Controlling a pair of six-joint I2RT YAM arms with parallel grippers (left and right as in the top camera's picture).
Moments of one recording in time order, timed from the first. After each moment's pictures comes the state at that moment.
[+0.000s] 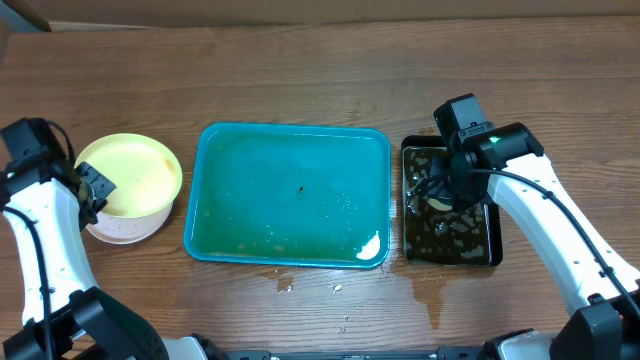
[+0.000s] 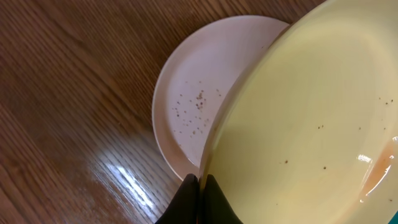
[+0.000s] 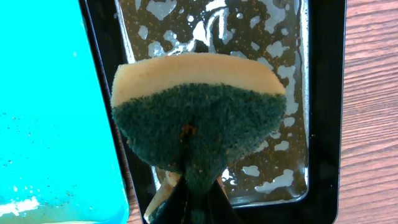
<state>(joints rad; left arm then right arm) 0.57 1.56 1.27 -0.94 -0.14 -0.37 0.30 1.56 1.25 -1.11 0.07 0.48</state>
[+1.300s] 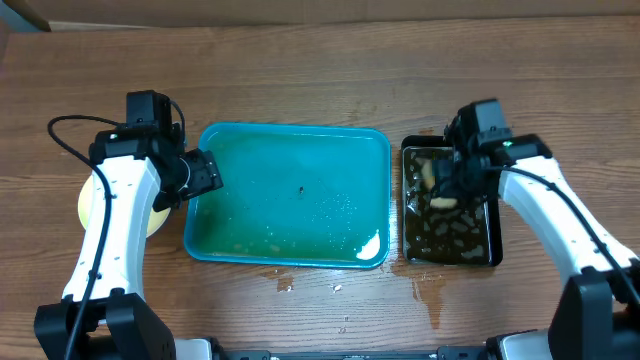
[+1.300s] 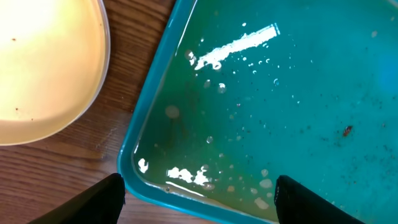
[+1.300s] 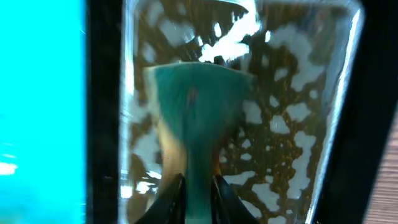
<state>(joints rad) 0.12 1.56 1.27 -1.10 0.05 -0.28 0.17 1.60 1.08 -0.82 -0.05 0.12</state>
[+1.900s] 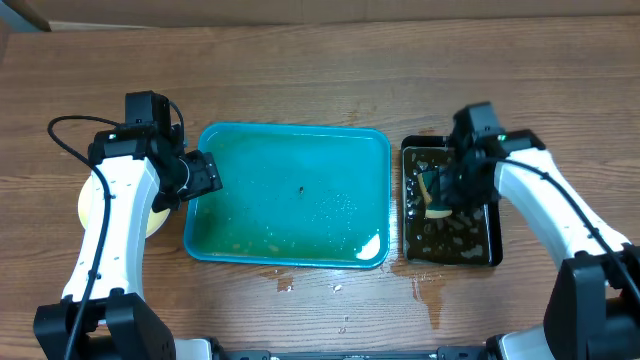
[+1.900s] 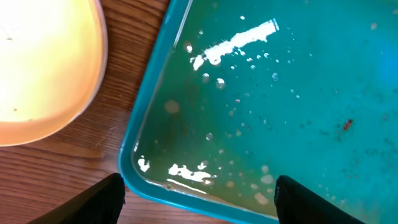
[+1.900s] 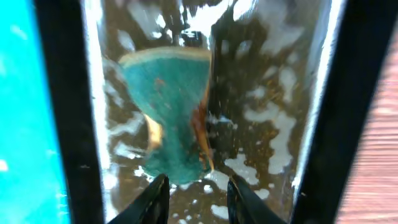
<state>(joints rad) 0.12 1.56 1.27 -1.11 0.07 -0.25 0.17 1.65 1.18 -0.97 -0.01 0.18</state>
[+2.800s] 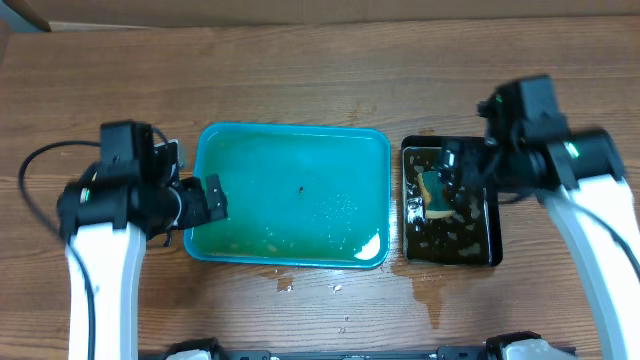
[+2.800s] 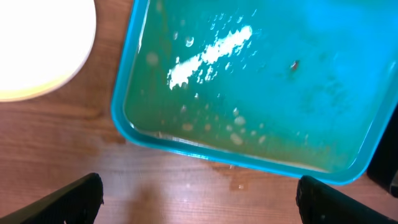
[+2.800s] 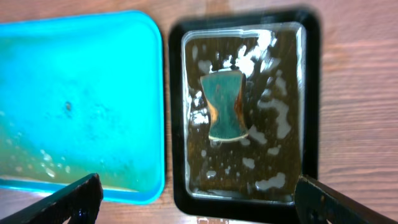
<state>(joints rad) 0.12 1.21 1.22 -1.26 0.15 -0.16 0.17 1.34 1.38 -1.20 -0.11 0.29</state>
